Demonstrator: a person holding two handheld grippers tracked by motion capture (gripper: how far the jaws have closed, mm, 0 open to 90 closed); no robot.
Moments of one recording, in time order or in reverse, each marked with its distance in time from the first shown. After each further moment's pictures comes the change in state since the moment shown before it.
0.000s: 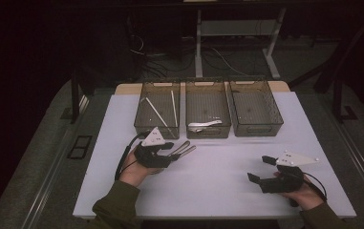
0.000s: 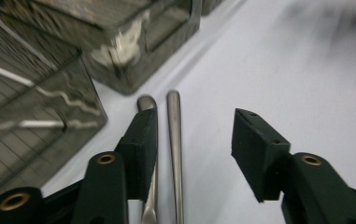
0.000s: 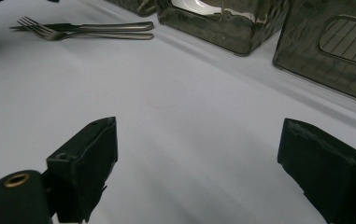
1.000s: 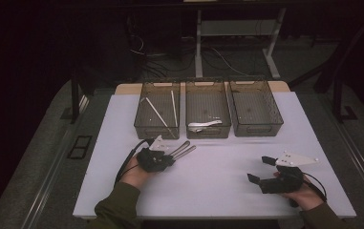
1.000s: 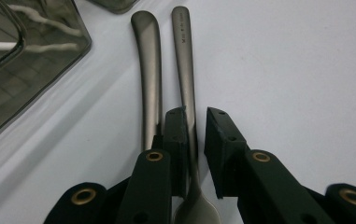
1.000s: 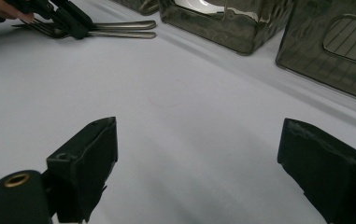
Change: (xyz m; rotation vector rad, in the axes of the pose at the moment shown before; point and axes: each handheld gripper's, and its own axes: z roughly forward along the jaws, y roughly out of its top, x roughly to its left) left arm 0.007 -0.027 0.023 0.174 -0.006 -0.007; right arm 0.001 0.000 0.000 0.004 0.006 -0.008
